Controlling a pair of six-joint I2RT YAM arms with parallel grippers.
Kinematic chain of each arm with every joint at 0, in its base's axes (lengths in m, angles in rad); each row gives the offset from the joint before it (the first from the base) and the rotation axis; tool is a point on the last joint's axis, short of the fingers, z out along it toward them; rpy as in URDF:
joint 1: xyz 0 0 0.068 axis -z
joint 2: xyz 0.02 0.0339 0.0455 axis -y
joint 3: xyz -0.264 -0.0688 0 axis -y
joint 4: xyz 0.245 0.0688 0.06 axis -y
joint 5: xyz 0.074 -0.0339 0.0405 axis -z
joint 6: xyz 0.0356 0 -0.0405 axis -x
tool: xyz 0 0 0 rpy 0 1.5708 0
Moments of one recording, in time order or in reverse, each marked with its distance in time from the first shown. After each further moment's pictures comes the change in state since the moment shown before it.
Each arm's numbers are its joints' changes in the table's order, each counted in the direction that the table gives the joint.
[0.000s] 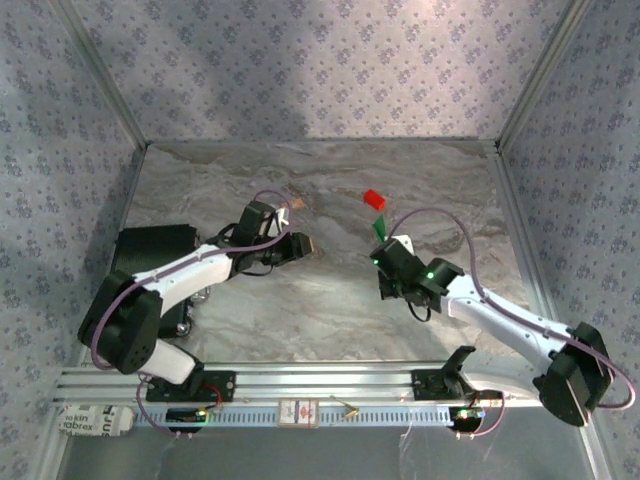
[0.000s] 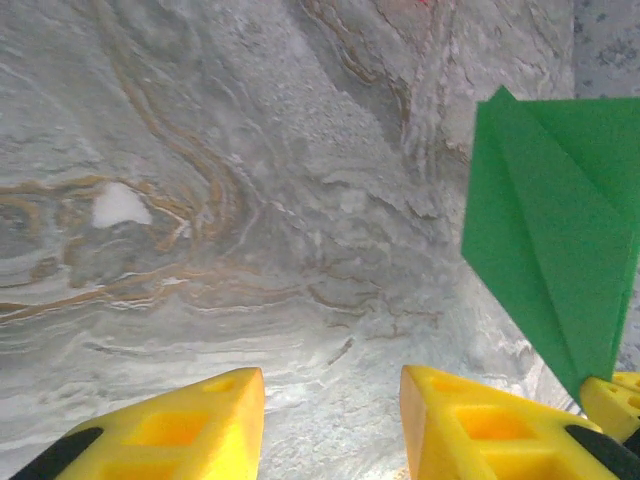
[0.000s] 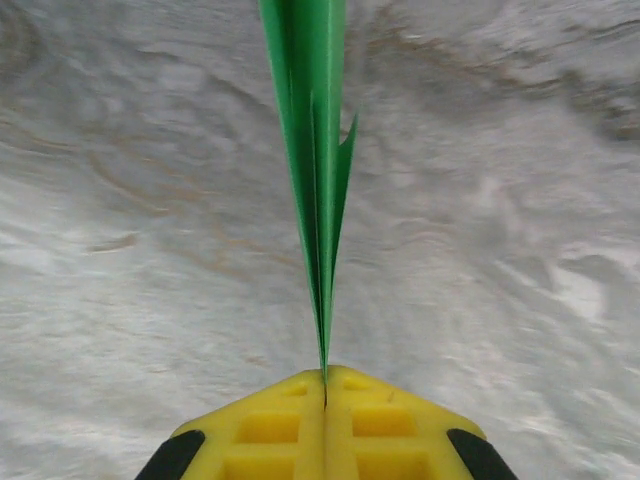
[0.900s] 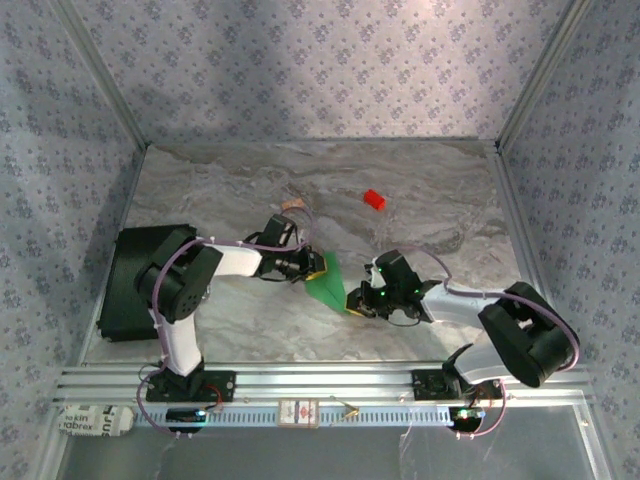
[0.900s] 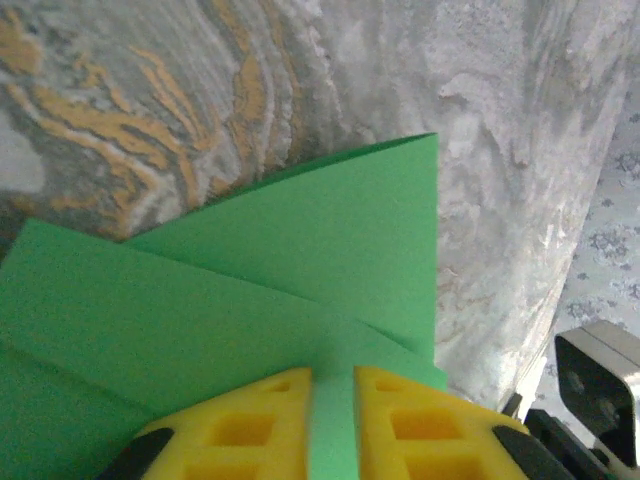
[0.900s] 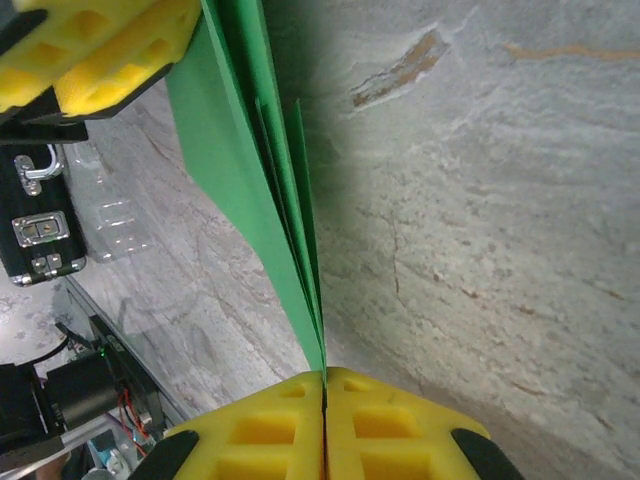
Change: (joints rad) left arm 0.025 -0.387 0.021 0.256 0.249 0.131; right arm 0.162 -0.230 -0.391 0.898 -0.929 -0.392
